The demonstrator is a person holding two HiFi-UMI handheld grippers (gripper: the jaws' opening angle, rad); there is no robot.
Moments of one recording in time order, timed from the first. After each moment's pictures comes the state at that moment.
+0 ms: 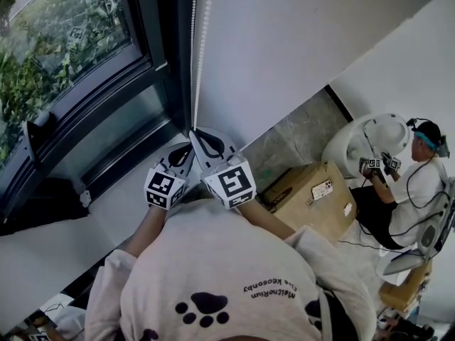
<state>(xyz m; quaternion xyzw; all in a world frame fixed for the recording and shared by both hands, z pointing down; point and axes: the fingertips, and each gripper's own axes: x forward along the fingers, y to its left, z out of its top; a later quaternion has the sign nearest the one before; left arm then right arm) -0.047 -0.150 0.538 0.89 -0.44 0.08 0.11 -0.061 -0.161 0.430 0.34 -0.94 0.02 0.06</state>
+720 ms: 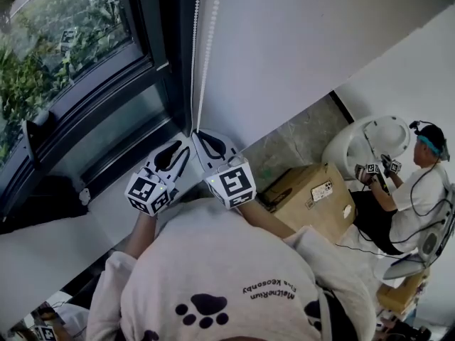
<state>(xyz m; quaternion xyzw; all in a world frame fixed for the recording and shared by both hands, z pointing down) -0.076 -0.137 0.501 0.89 -0.44 -0.01 0.14 -0.056 -0.166 0.449 0.34 -0.94 0.03 0.07</state>
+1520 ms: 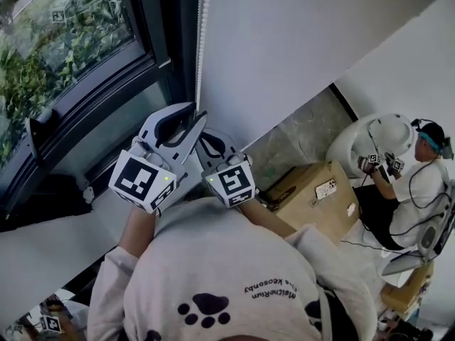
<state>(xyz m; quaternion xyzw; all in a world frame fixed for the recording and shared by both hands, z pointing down) -0.047 -0.162 0.319 0.91 -0.41 0.00 0.00 -0.064 -0.159 0.449 0.34 -0.94 0.03 0.07</state>
